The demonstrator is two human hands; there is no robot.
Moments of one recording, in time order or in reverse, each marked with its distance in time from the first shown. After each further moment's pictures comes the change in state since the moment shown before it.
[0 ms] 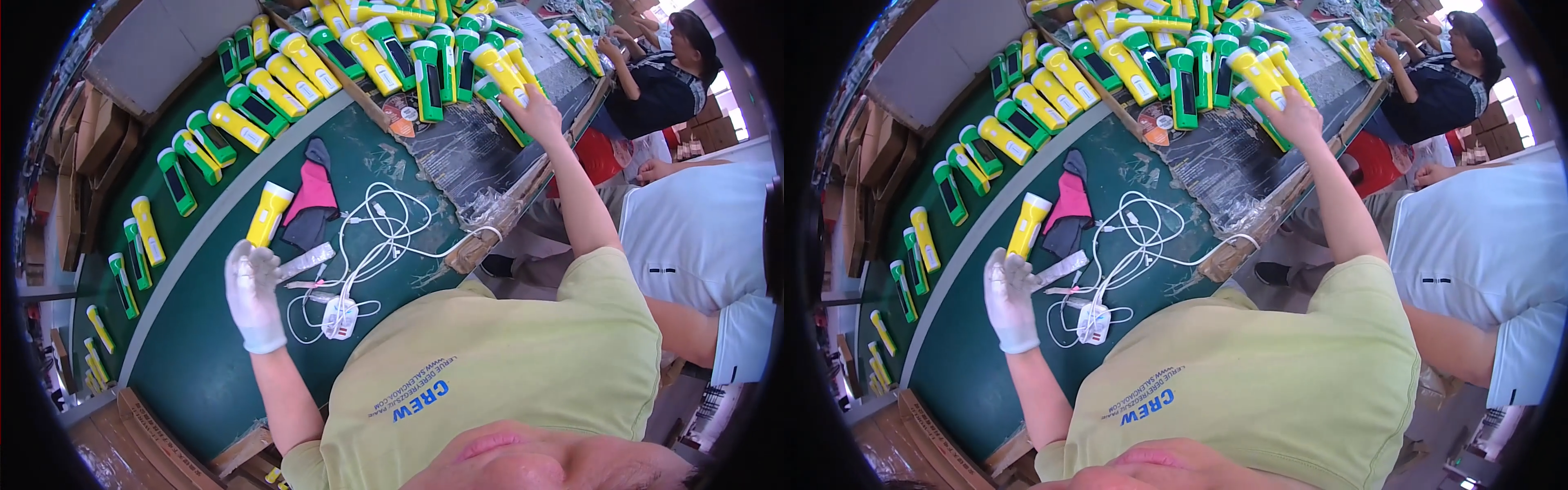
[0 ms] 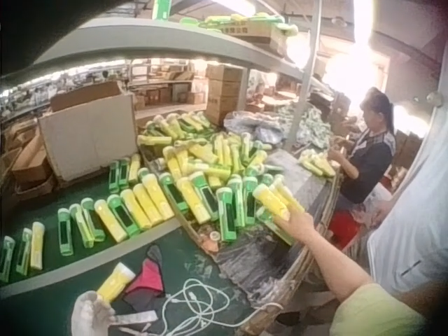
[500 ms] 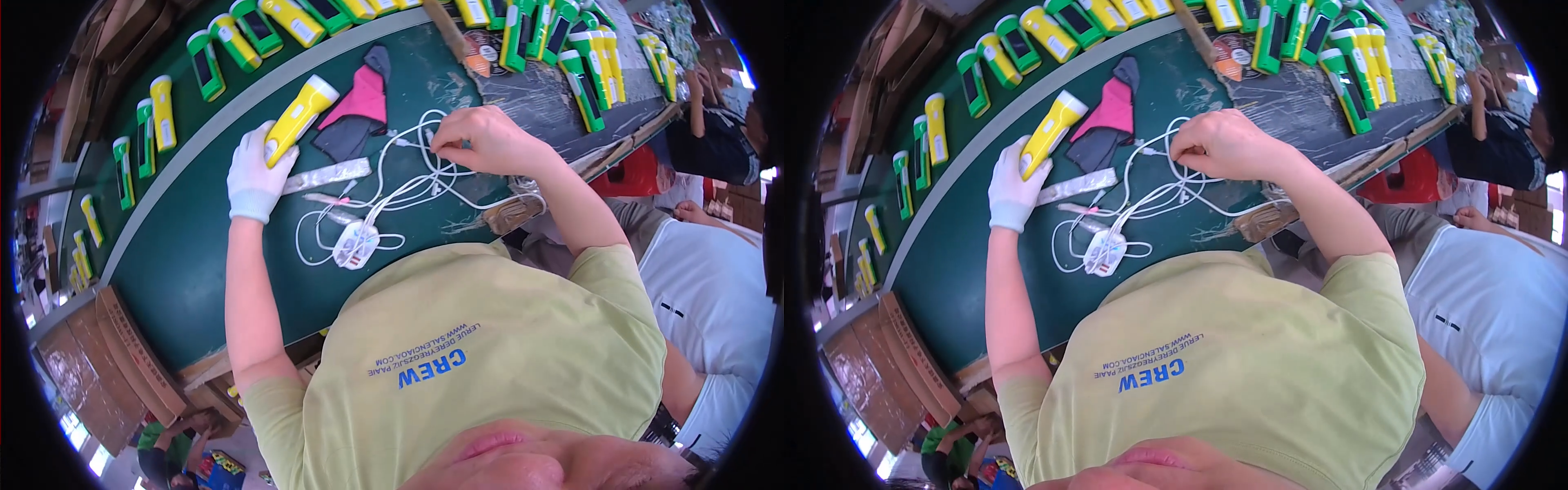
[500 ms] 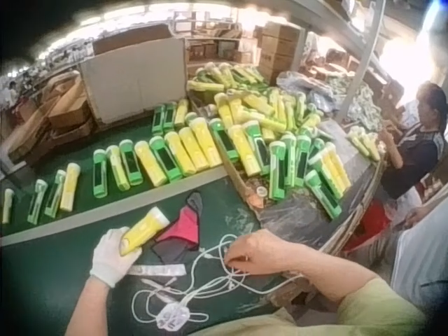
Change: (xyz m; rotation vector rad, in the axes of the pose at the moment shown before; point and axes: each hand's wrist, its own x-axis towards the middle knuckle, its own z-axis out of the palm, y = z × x) left_hand 0.058 -0.016 -0.038 1.492 -0.010 0.280; right_hand -0.128 -0.171 0.001 0.531 -0.649 -1.164
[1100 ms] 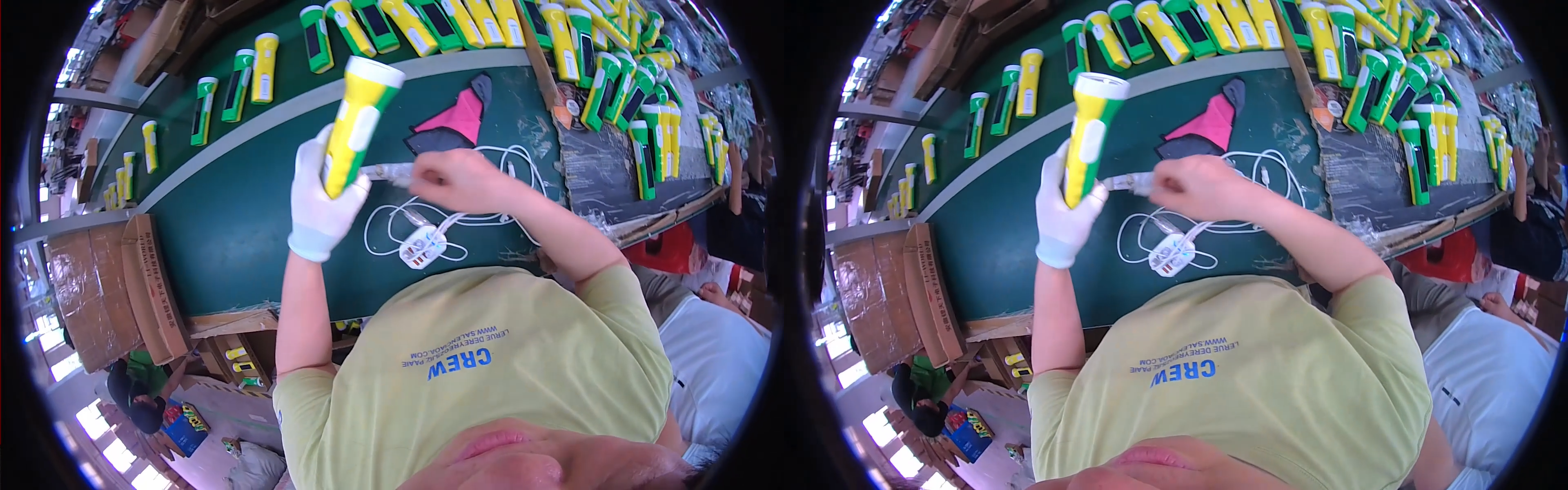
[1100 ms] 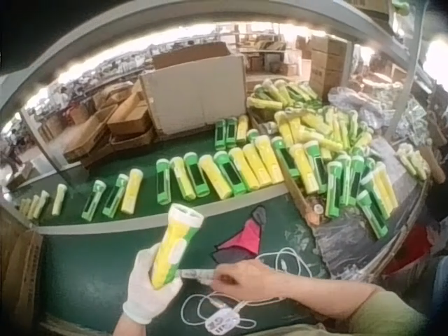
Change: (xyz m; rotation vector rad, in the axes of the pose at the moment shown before) left_hand -0.066 0.025 -0.062 -0.548 0.253 -0.015; right_hand 0.088 -0.075 0.065 0.195 -0.076 -0.010
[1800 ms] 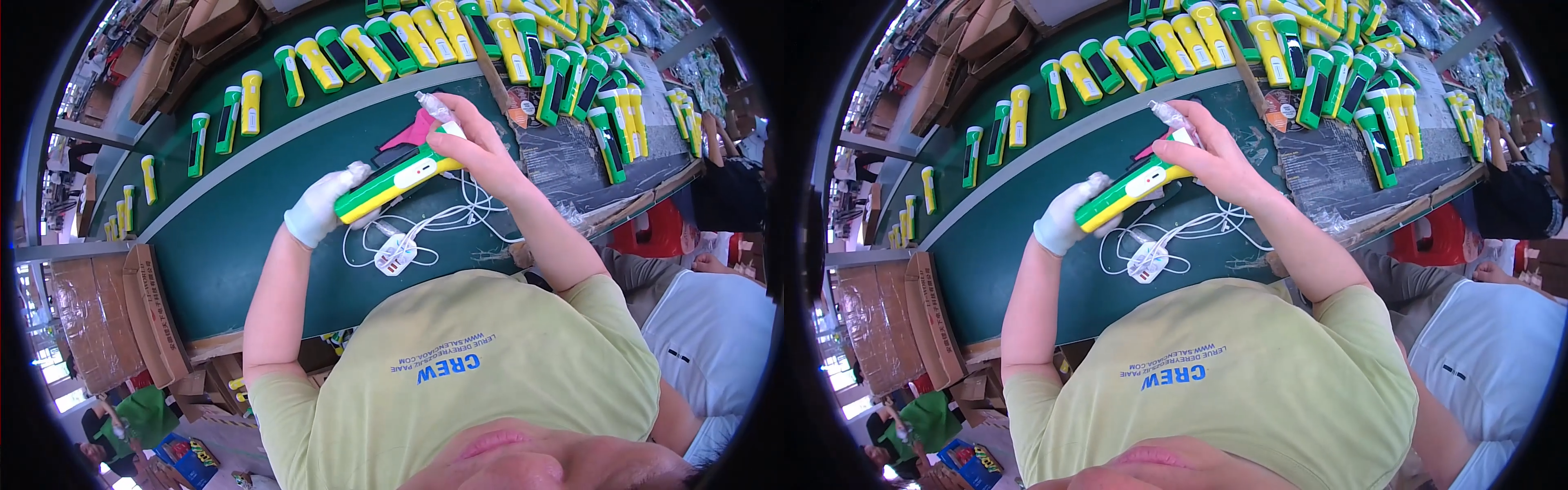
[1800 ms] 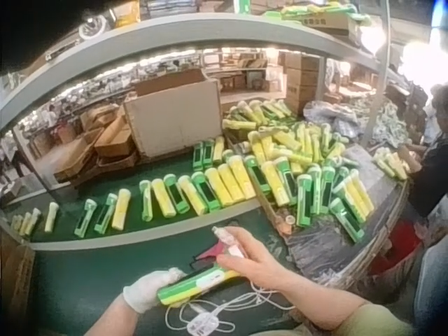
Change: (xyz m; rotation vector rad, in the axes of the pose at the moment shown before) left_hand 0.029 0.013 0.017 -0.890 -0.796 -0.548; right_hand -0.042 -0.011 -0.056 0.741 0.448 -0.018
